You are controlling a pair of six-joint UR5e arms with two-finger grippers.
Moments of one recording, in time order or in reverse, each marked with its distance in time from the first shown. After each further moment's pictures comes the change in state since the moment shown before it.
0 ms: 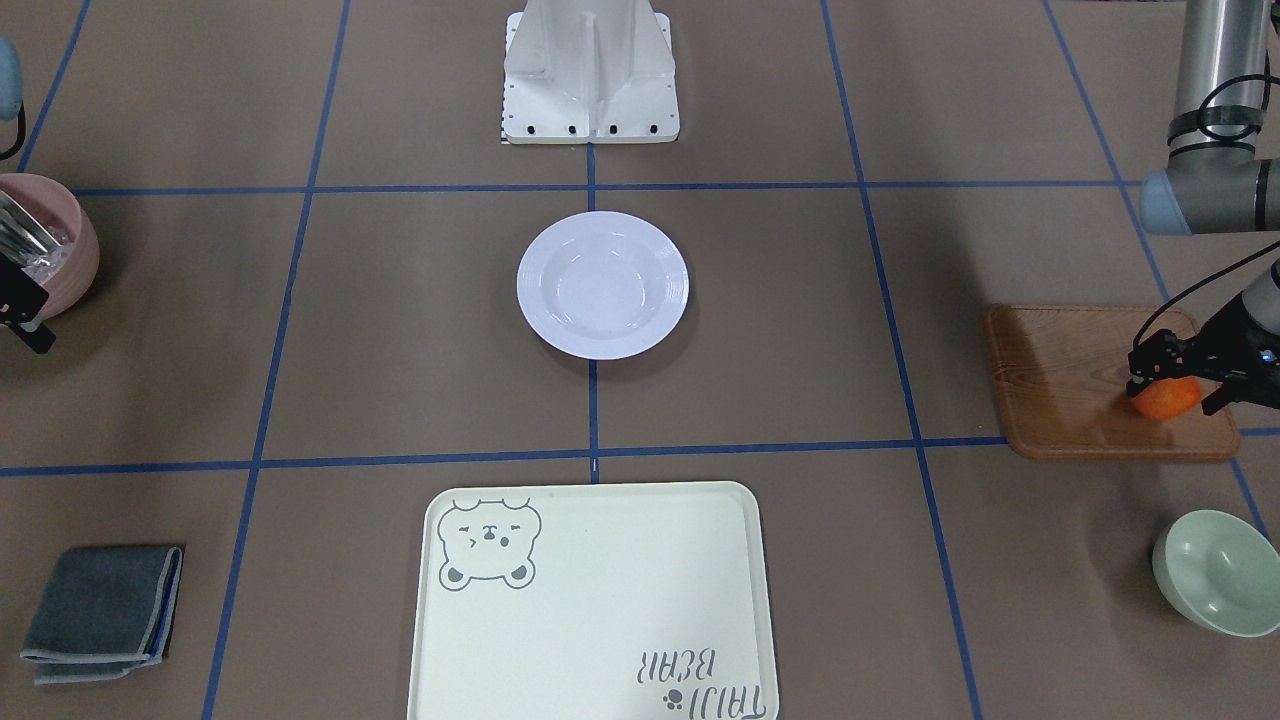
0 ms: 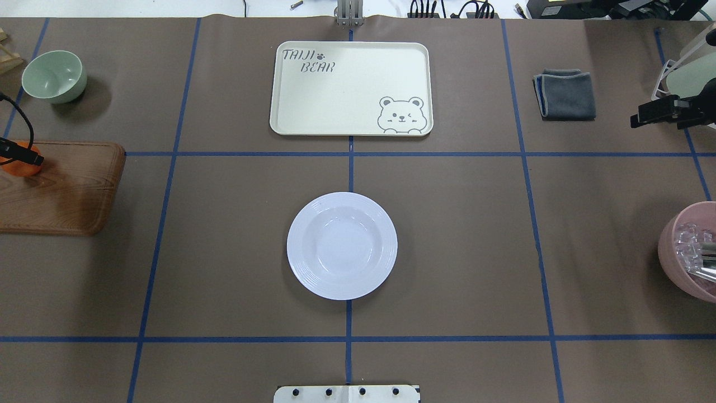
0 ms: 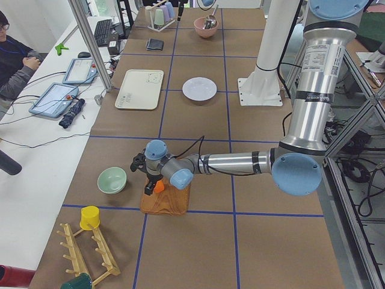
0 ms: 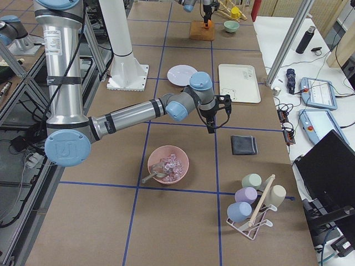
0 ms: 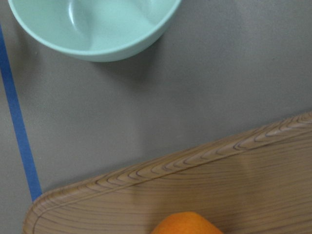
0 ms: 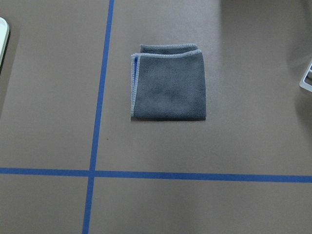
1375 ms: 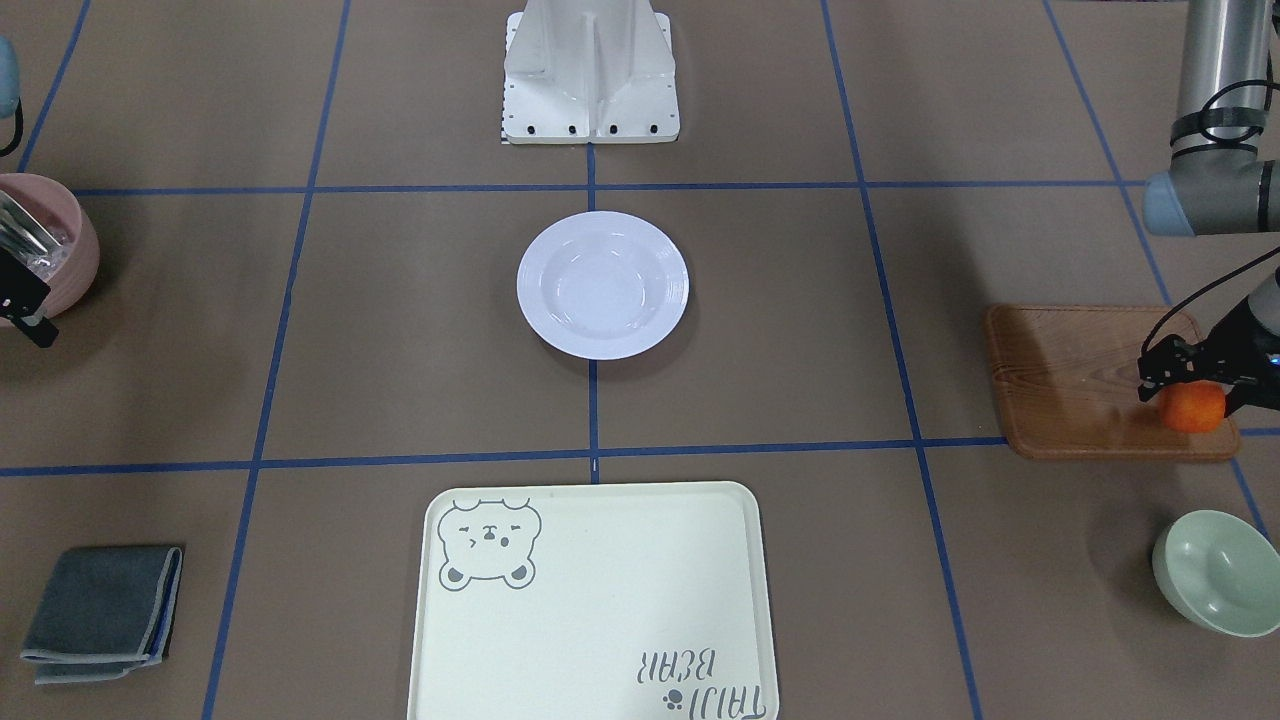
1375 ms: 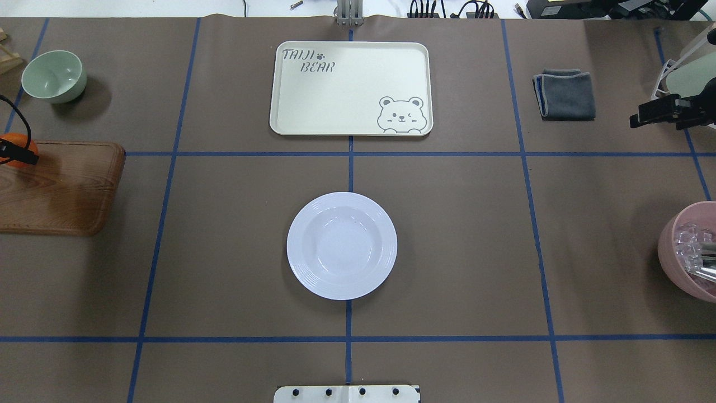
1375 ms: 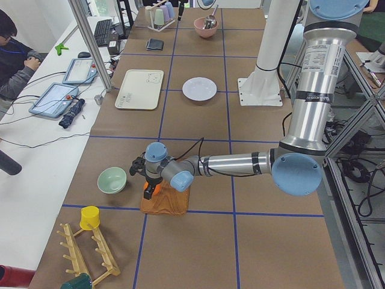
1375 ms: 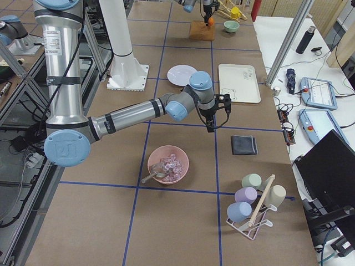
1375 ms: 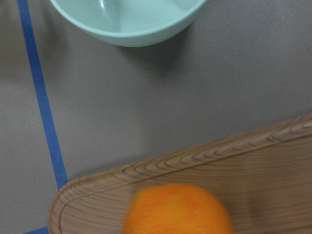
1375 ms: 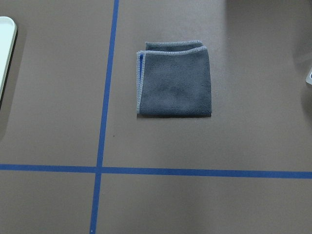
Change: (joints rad) left arm -0.002 -0.010 0.022 0.004 0.045 -0.003; right arm 0.005 -0.001 0.007 0.000 0.022 0.003
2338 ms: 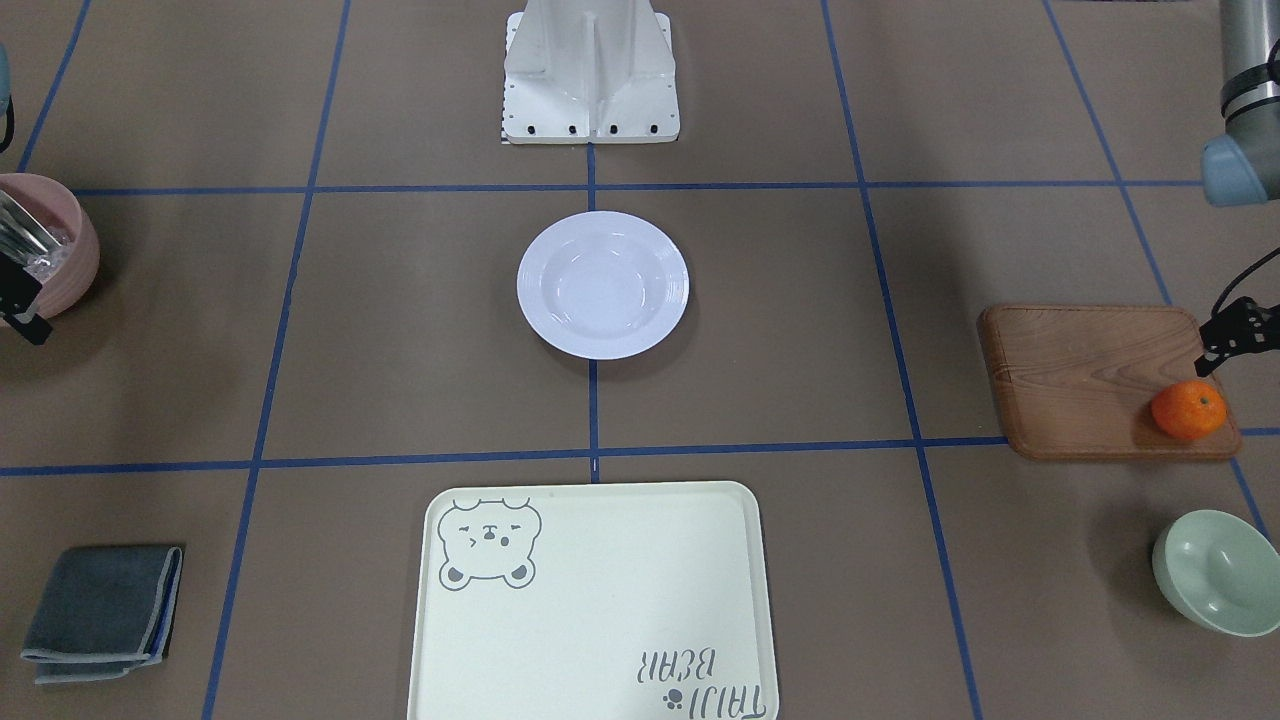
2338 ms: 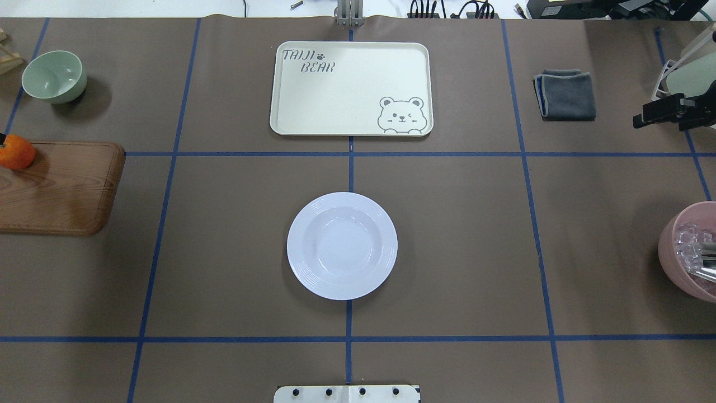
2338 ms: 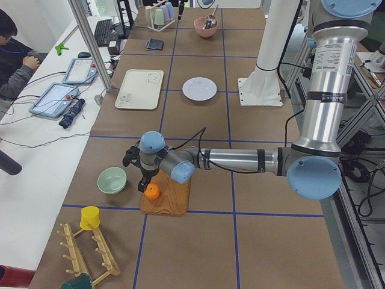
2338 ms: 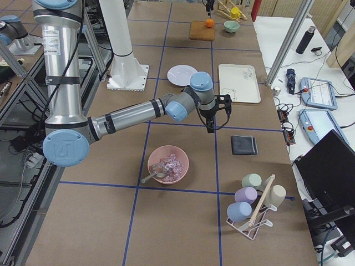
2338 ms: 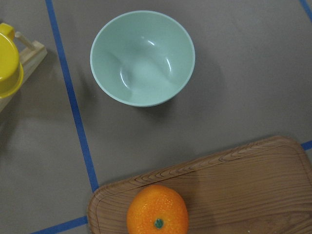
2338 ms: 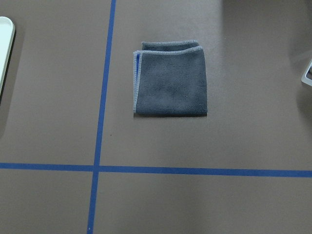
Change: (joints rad) left arm -0.106 0.042 -0.125 0.088 -0.087 0.075; right arm 0.012 -0.001 -0.002 -0.001 0.026 0.001
